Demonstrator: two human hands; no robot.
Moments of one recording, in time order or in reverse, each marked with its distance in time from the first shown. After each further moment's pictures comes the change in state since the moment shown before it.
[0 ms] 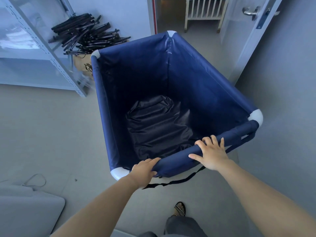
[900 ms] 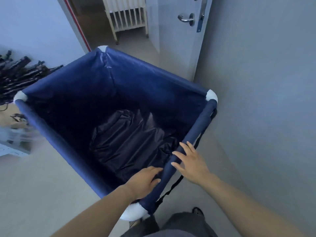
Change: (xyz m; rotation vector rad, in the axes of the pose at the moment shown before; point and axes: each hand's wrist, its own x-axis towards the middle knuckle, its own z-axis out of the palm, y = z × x) left_hand 0.122 -0.084 -0.116 0.155 -0.210 0.606; right_hand 0.062 -0.131 -0.014 0.398 0.210 0.318
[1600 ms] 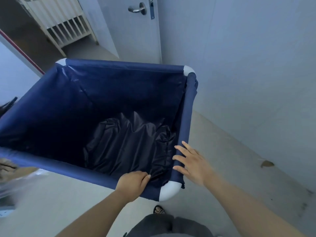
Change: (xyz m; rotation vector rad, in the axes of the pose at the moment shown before) left_hand -0.066 -0.115 -0.018 0.429 -0.047 0.114; right_hand -0.071 -0.098 0.087 0.008 0.280 0.114
